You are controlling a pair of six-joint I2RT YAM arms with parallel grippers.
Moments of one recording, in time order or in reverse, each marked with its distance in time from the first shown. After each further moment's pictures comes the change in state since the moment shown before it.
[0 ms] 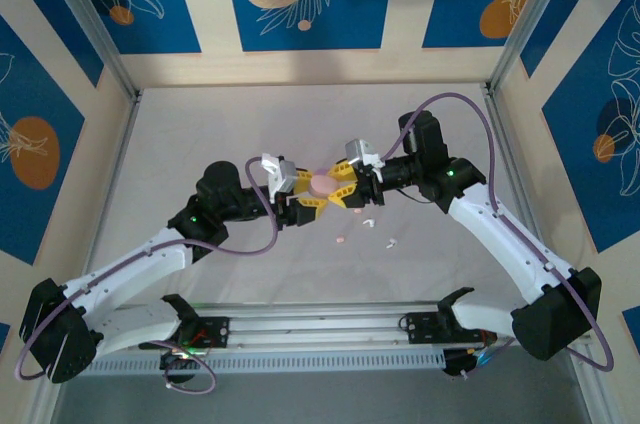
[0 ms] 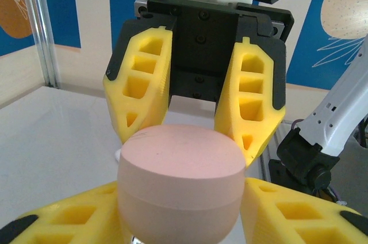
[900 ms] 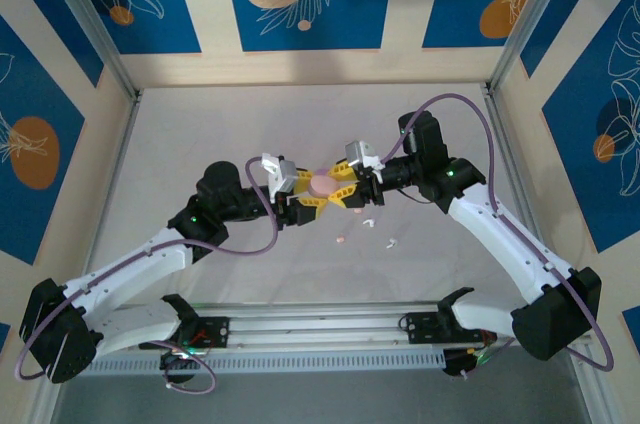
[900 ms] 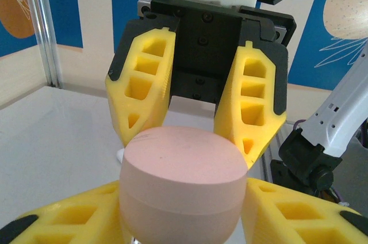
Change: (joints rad) left arm -0.002 0.000 0.000 0.000 -0.010 0.000; right arm 0.000 0.000 -0.002 -0.002 0.005 -0.041
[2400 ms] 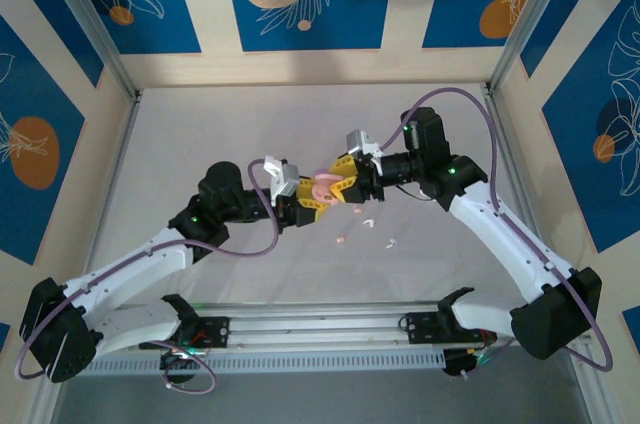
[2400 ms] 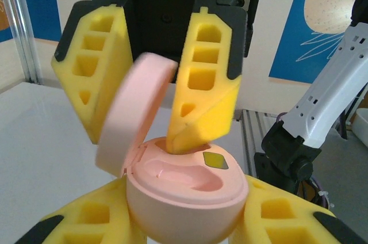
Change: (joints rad) left arm -0.008 0.002 0.003 -0.023 0.050 -0.001; right arm -0.005 0.006 0.023 0.012 0.023 0.173
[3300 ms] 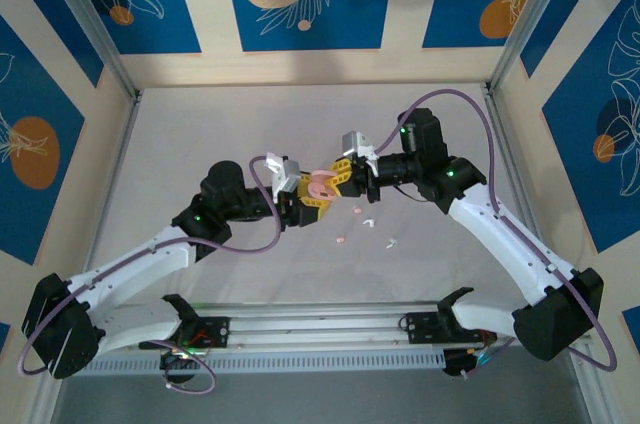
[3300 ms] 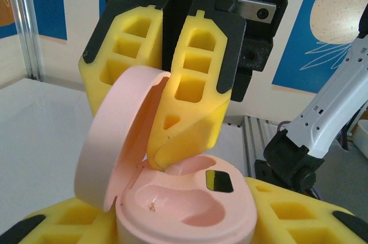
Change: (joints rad) left arm -0.002 0.025 0.000 0.041 -0.018 -0.051; right arm 0.037 -0.009 0.000 0.027 0.086 -0.008
